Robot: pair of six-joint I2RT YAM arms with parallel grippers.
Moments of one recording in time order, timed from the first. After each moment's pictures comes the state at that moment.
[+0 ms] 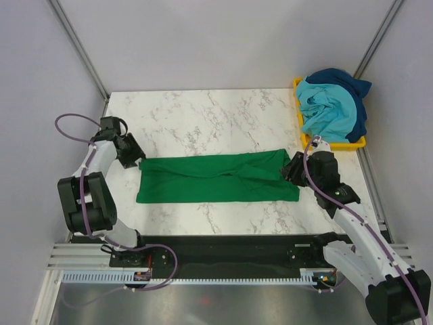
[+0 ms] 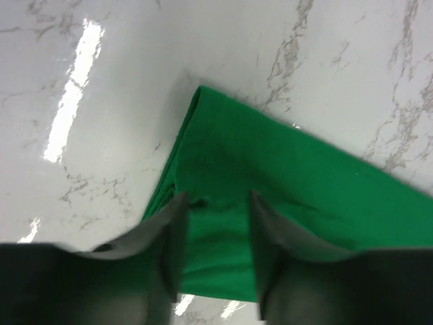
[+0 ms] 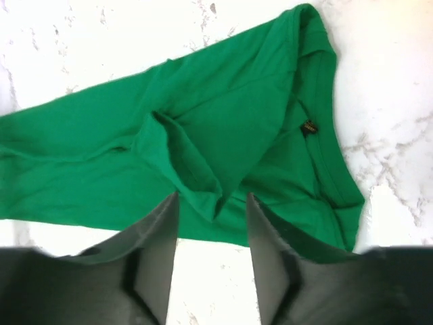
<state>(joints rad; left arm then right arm) 0.20 1.60 1.10 -0.58 0.14 -0.41 0.25 0.86 0.59 -0.30 -0.08 0.54</state>
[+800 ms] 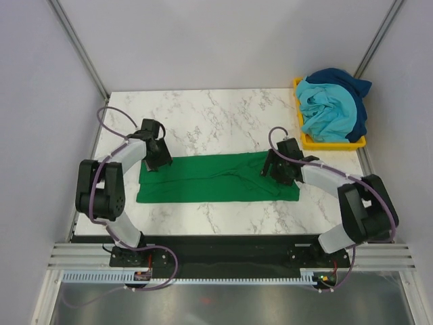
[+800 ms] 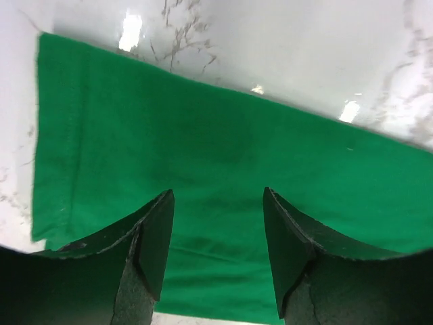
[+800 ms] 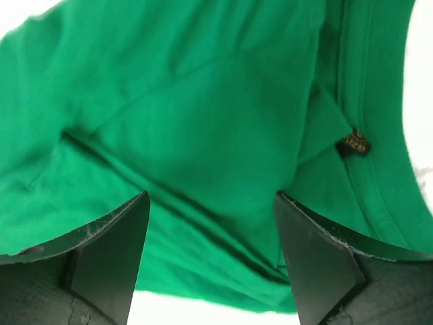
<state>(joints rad) -0.13 1.66 1.07 -0.55 -0.09 -0.51 0.35 1.46 0.74 -0.26 -0.02 0.69</state>
